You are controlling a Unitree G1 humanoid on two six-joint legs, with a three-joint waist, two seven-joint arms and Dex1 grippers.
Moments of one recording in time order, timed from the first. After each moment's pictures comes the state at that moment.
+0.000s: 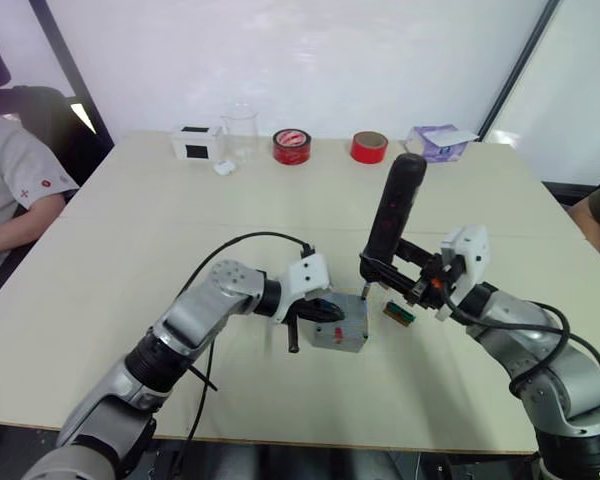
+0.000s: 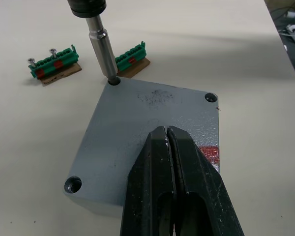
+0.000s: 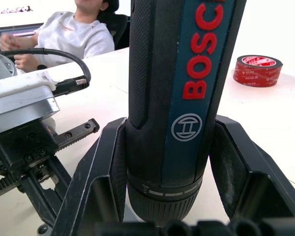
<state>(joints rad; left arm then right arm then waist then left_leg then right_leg) -0.59 0.44 -0.50 -0.15 -0.25 0.66 -1.00 -0.11 -0.55 -0.10 -0.51 0.62 0.54 0.57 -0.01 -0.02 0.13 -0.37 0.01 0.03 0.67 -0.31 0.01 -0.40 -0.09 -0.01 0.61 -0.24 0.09</state>
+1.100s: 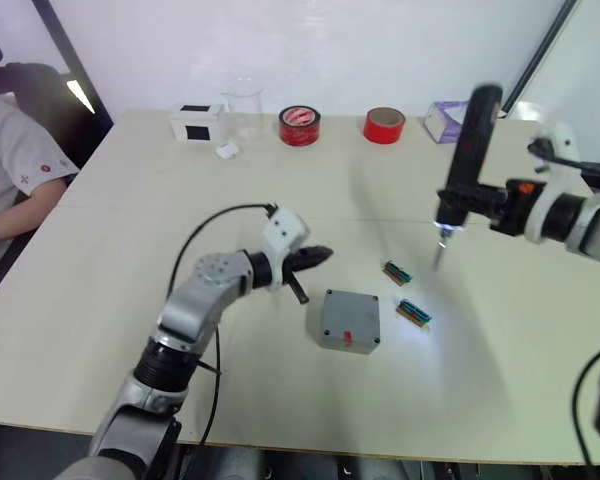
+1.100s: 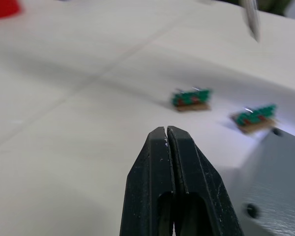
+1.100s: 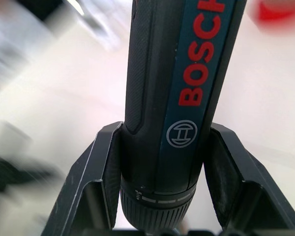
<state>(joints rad) -0.60 0.31 -0.16 -0.16 -0.34 0.70 -0.74 -0.64 -0.99 -0.32 -0.04 1.05 1.38 0.25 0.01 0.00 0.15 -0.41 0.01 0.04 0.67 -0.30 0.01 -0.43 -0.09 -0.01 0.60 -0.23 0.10</state>
